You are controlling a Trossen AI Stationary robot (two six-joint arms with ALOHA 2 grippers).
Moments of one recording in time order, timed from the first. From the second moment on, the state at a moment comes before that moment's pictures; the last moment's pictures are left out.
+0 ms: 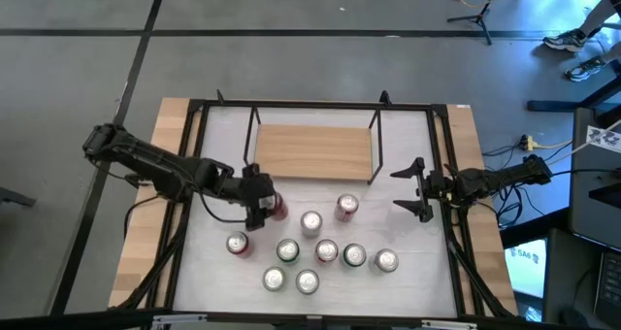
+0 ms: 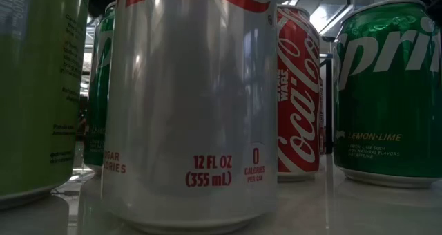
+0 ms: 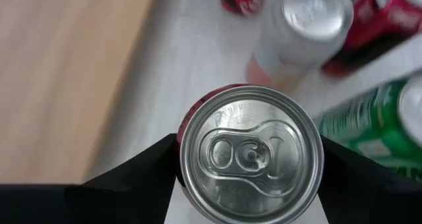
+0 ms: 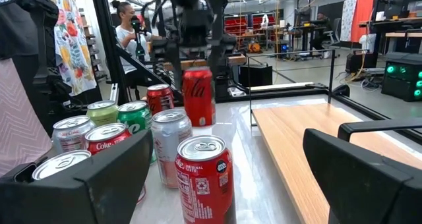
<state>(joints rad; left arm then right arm) -0.25 1.27 0.97 -0.61 -0.24 -0.40 0.32 0.02 0.01 0.06 0.28 0.09</state>
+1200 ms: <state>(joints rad) 0.56 1.45 1.22 -0.64 0.04 0.27 0.32 0.02 0.01 0.07 0.28 0.08</state>
